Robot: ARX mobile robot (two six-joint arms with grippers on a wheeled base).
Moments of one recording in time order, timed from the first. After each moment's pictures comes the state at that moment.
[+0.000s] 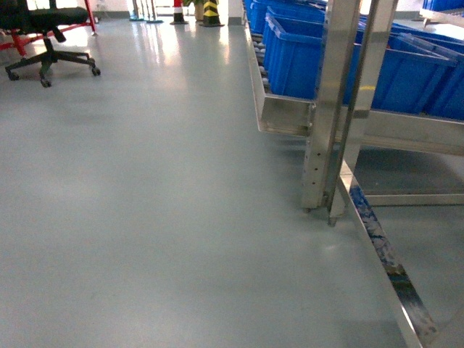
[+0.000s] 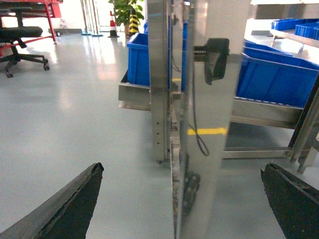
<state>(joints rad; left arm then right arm) 0.00 0.01 0.01 -0.01 0.00 -0.01 0.00 0.00 0.01 -0.01 0.00 0.00</state>
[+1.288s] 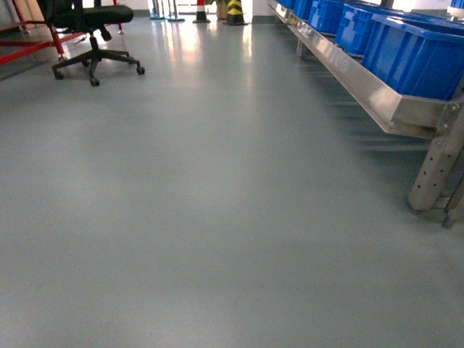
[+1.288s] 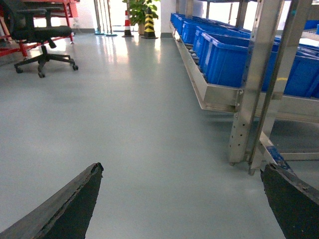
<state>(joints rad) 0.00 0.01 0.01 -0.01 0.00 -0.01 0.00 0.00 0.01 0.00 0.00 0.00</state>
